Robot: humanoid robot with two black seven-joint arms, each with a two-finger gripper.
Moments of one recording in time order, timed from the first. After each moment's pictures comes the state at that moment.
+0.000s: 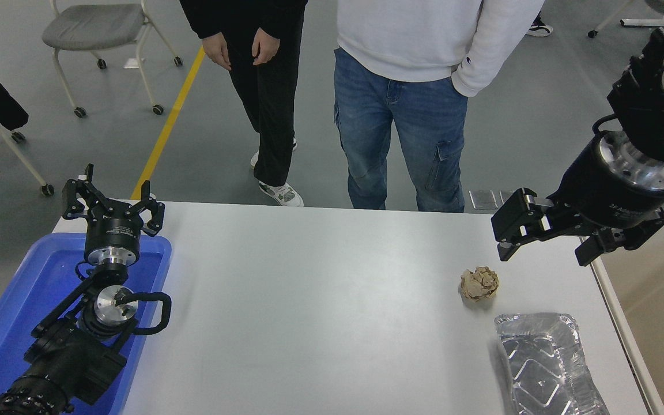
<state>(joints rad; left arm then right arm) -0.52 0.15 -1.18 -0.59 0.09 -0.33 -0.54 2.50 -0.32 -1.36 1.68 0.03 0.78 -0.12</state>
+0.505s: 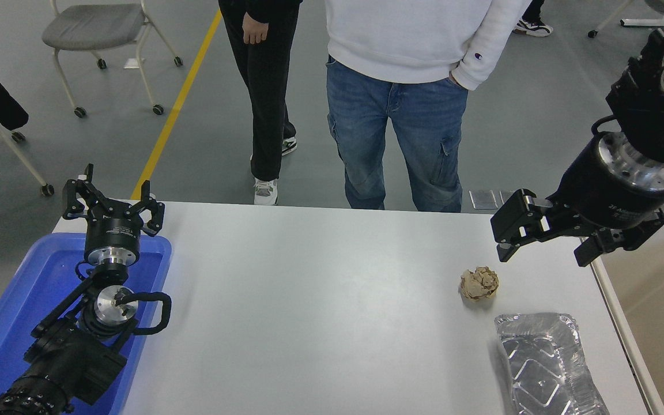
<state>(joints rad) -0.52 0.15 -1.18 -0.59 0.09 -0.33 -0.54 2.48 -0.34 -1.36 1.67 0.00 0.78 -0.11</state>
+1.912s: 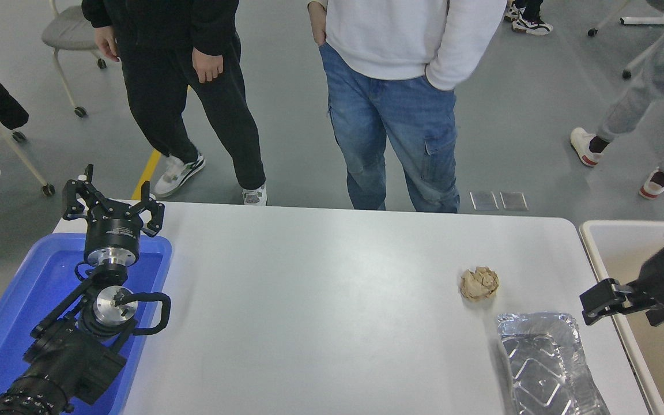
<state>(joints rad) -0.52 0.15 -1.18 -0.59 0.09 -0.33 -0.54 1.66 -0.86 -1.00 1.42 -0.76 0.54 -0.11</state>
